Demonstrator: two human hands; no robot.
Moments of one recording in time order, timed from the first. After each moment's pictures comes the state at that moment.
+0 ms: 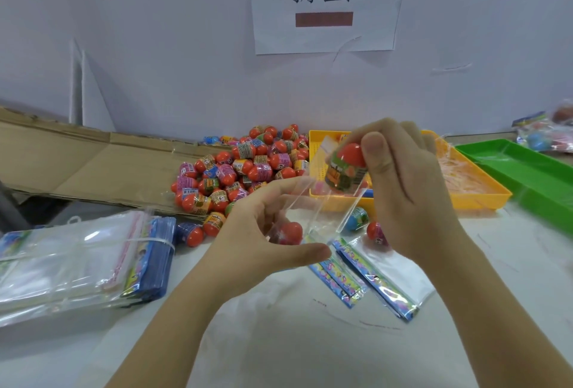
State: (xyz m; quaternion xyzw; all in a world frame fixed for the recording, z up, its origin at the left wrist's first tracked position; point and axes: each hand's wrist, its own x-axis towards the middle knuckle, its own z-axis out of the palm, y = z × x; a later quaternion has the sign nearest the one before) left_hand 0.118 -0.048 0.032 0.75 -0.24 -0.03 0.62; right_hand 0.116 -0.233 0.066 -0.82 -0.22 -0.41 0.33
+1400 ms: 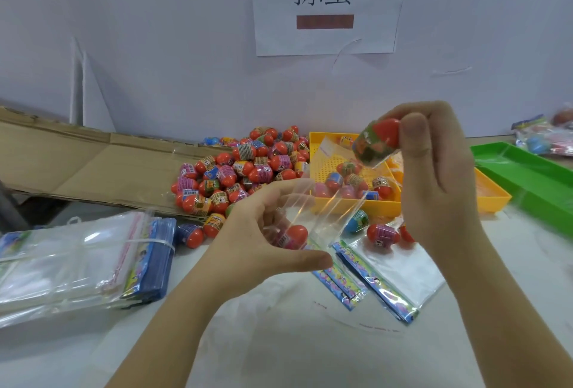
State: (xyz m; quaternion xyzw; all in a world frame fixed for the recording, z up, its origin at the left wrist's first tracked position) left_hand 0.122 -0.045 0.029 0.76 -0.24 -0.02 0.60; right_hand 0.120 -0.242 0.075 -0.74 -0.23 -0.42 0.48
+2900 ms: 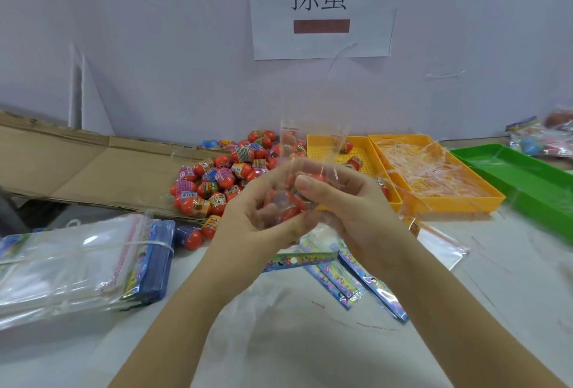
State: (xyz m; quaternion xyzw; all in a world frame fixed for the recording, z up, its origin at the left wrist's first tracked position) left_hand 0.119 -0.054 0.032 0.64 -0.25 0.01 0.73; right_hand 0.126 -0.207 0.049 -0.61 -0.15 0.01 0.78
